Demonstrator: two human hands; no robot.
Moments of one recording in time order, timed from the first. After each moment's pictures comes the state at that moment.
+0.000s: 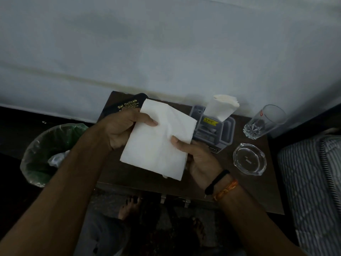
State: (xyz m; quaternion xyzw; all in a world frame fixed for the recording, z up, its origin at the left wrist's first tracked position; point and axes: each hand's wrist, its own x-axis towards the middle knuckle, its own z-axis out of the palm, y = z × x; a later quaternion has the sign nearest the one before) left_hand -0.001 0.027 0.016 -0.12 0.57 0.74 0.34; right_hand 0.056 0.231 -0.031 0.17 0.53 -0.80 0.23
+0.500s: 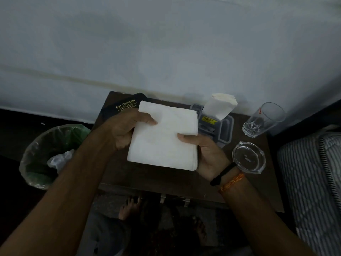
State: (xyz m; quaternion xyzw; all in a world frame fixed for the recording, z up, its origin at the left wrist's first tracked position) left_hand -0.003 0.040 0.011 -0.16 0.60 0.73 0.29; right_hand 0.042 0.249 -0.026 0.11 0.43 -0.84 0.30
